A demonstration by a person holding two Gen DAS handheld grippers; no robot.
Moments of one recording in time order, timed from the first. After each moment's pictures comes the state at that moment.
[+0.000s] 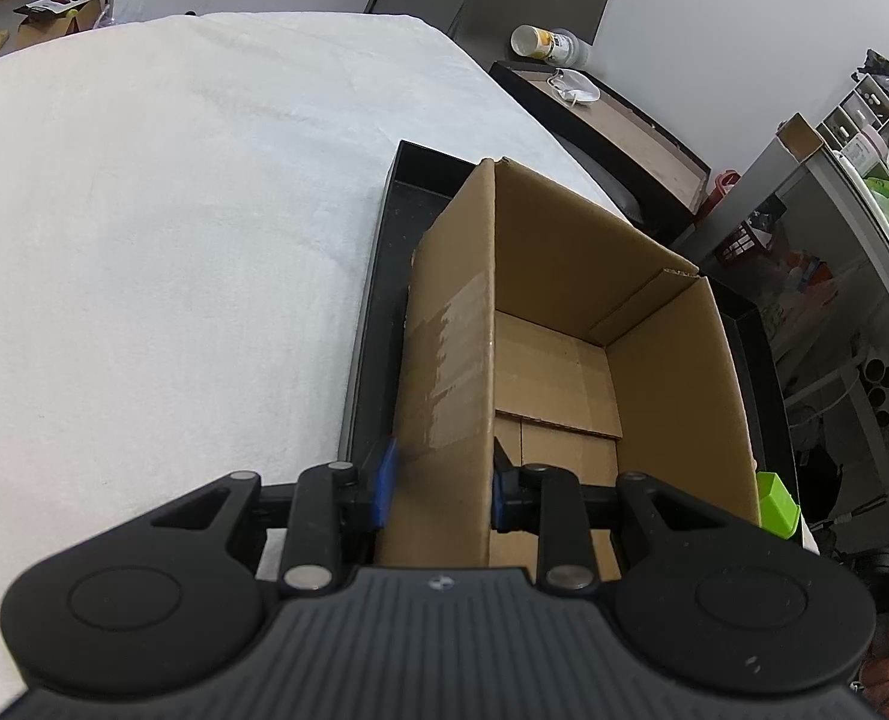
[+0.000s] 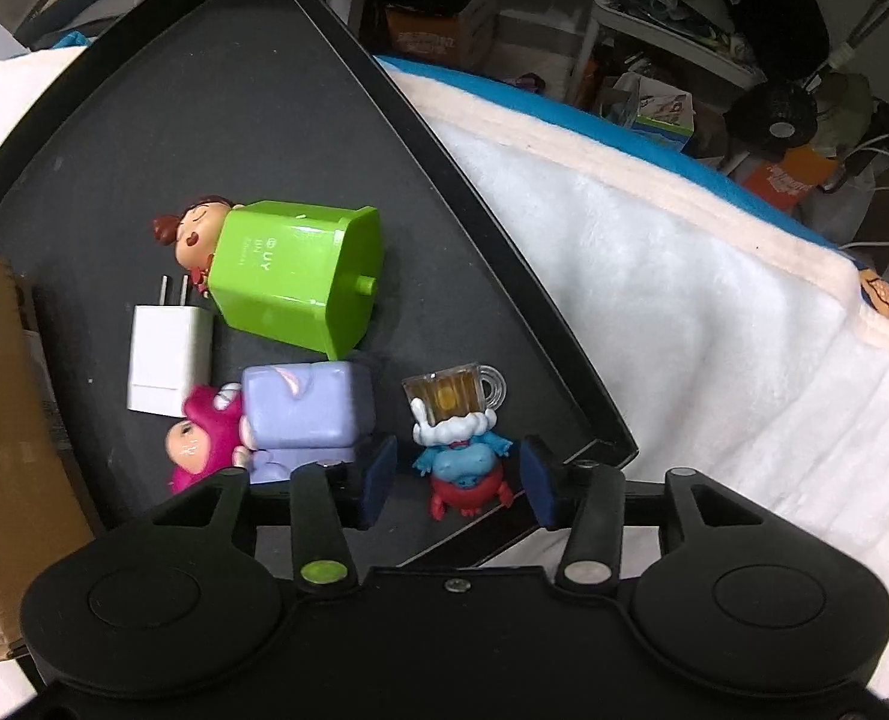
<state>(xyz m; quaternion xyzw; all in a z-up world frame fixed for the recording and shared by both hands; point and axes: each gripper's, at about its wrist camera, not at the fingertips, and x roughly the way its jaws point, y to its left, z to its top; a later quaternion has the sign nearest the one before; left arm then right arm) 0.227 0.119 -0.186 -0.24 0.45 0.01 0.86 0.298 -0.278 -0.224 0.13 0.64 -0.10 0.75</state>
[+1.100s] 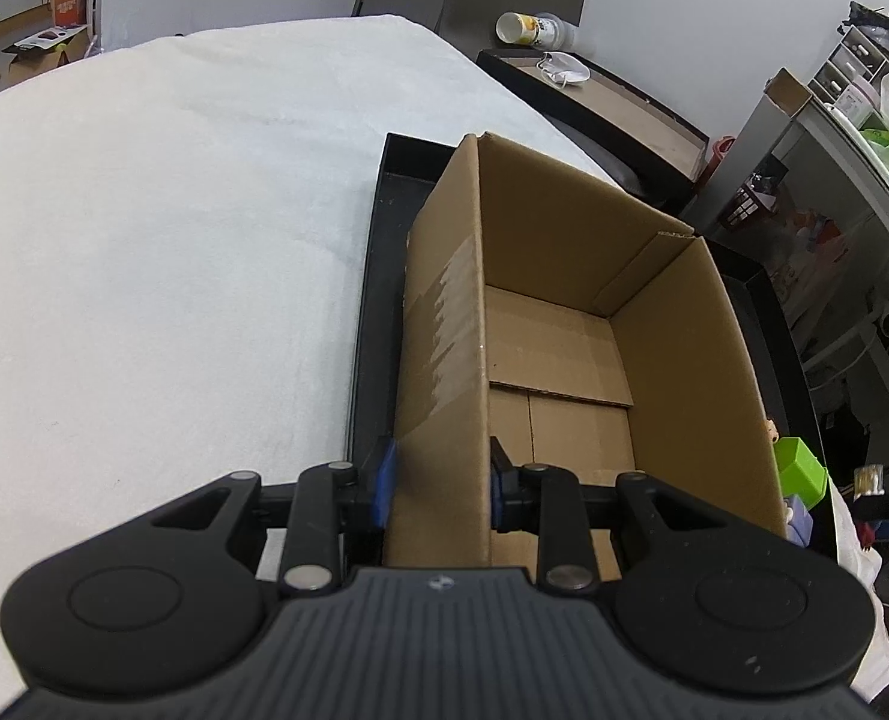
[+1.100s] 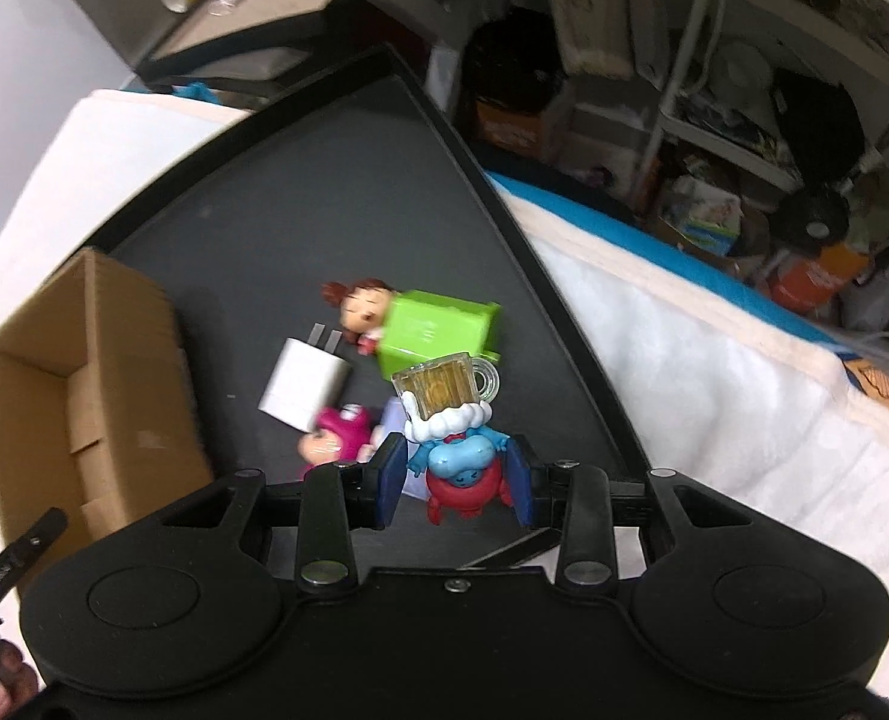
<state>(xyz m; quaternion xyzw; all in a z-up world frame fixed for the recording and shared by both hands) 0.223 0.105 -0.185 -0.19 0.45 0.01 0.87 0.282 -0.262 -0.142 0.12 0.58 -0.03 0.81</state>
